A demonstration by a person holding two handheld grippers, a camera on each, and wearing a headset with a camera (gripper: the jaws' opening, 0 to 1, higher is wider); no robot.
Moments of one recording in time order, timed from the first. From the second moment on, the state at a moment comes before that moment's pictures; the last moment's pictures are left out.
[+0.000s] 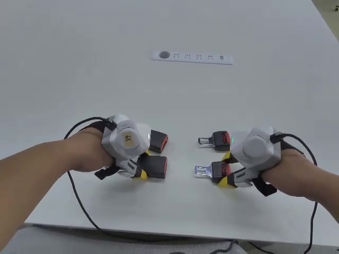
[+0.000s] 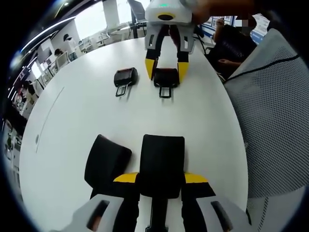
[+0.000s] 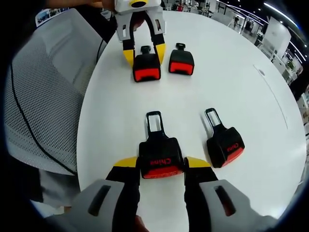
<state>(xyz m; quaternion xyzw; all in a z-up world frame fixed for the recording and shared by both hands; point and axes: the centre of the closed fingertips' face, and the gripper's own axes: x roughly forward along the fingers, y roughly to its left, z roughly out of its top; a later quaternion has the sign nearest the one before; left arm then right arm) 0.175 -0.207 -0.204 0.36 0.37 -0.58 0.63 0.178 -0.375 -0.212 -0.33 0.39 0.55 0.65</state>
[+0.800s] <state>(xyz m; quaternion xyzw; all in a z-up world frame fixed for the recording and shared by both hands) 0.176 -0.206 -0.206 0.35 0.38 -0.58 0.63 0.179 -0.371 -0.211 -0.33 0.40 0.54 0.66</state>
